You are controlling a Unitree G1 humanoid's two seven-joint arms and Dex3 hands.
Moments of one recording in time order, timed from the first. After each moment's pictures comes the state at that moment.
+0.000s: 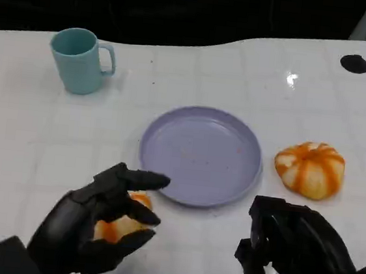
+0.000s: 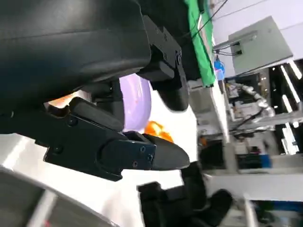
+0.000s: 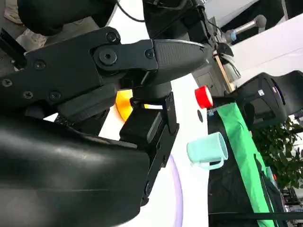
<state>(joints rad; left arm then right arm) 0.17 0.06 -0.04 -0.09 -0.04 -0.31 -0.37 0.04 -0.06 0.07 -0.07 0.40 0.24 0.53</state>
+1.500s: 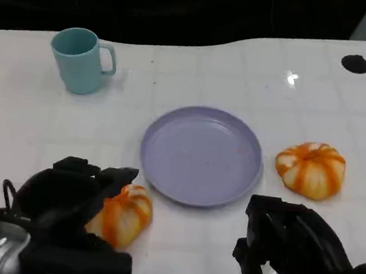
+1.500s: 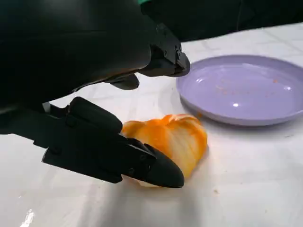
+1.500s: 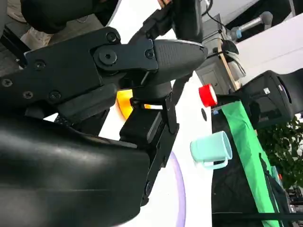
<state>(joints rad) -0.02 0.38 -0.24 -0.18 0.86 0.03 -0.31 0.03 -0.06 0.09 -0.07 0.38 0.25 0.51</state>
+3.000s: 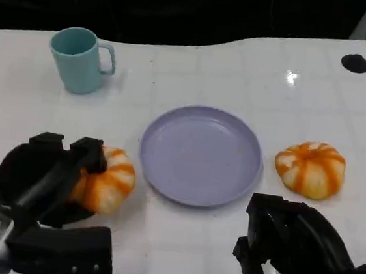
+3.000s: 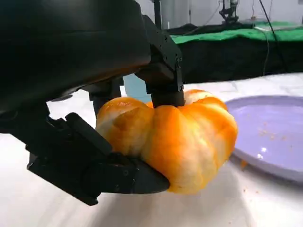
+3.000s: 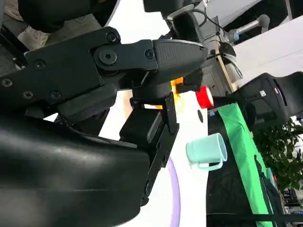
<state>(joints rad) -0.13 0.41 -0.24 0.13 0.78 -0.09 0.16 0.04 -0.06 0.08 -0.09 0.39 0.25 0.51</state>
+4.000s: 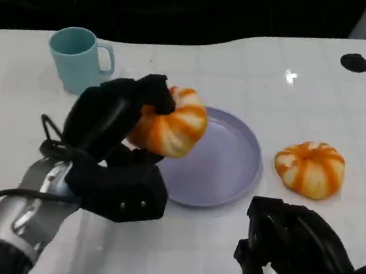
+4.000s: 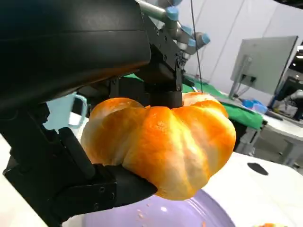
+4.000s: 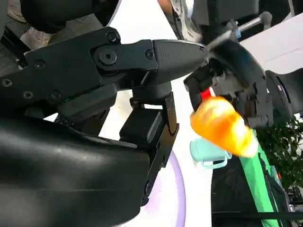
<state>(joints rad) -0.50 0.22 -0.30 0.47 0.62 -0.32 0.23 0.04 -0.06 0.08 -0.08 0.39 0.24 0.52</state>
